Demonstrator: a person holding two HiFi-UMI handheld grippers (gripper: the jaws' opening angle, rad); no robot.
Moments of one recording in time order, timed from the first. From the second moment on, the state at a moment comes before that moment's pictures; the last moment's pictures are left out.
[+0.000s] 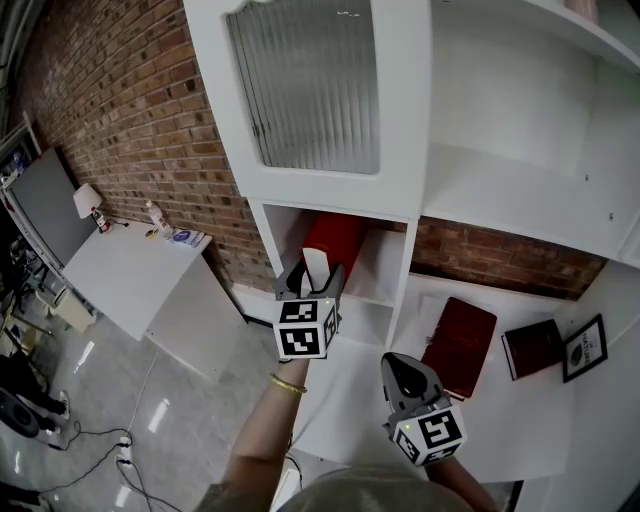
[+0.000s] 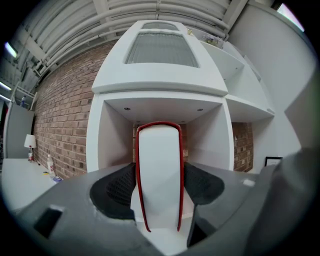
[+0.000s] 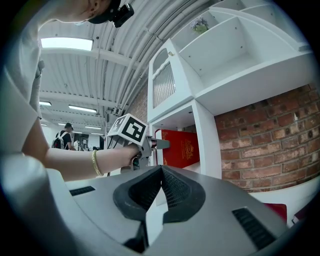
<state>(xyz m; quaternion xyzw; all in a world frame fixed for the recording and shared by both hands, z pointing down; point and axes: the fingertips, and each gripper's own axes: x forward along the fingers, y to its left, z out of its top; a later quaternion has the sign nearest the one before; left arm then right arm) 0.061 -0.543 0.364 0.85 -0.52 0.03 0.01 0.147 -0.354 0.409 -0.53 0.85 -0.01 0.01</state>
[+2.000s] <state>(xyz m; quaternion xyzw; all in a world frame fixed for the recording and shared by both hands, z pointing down) -0.041 -0.342 0.351 0.86 -0.51 -0.03 0.04 0.062 -0.241 0.399 -0.54 0.84 0.00 0.01</state>
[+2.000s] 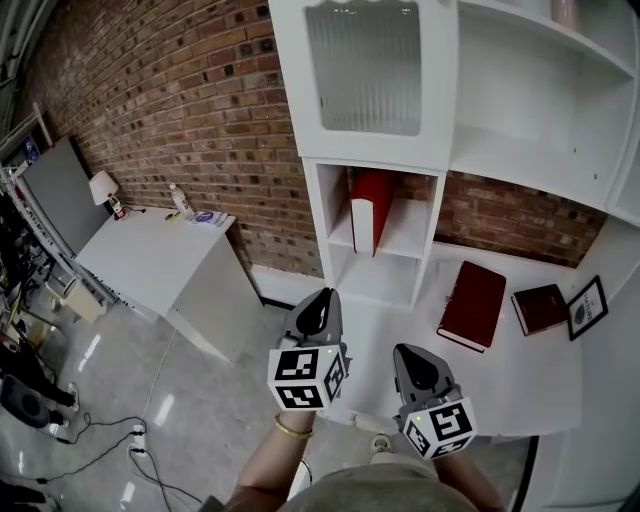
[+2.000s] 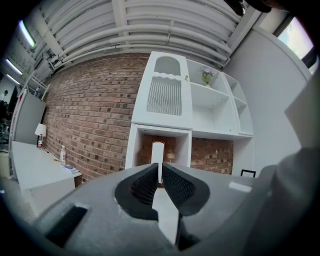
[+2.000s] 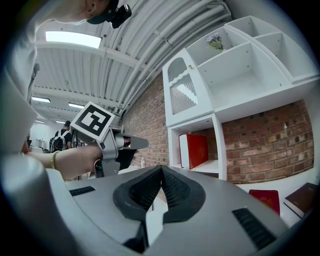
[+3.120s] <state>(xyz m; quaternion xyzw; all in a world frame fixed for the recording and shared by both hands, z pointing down) -0.093 -0.223 0.385 0.87 -0.49 -0.04 0.09 0.019 -0.164 0.407 -0.55 0.83 -0.01 0.00</state>
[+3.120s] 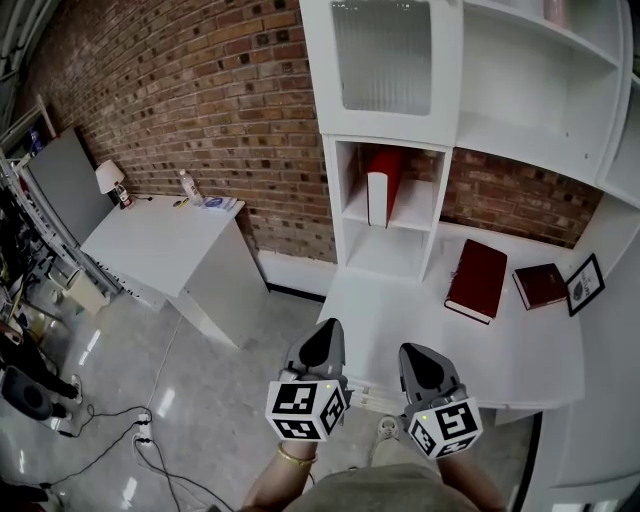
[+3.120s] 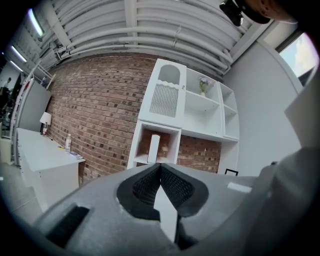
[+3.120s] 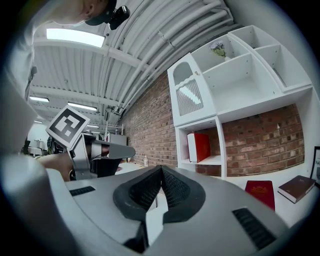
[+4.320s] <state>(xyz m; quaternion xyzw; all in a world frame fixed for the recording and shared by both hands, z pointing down) -0.114 -0.156 0.407 0.88 -0.47 -0.03 0.11 -0.002 -0.107 0.415 -0.55 0.84 -0.02 -0.01</state>
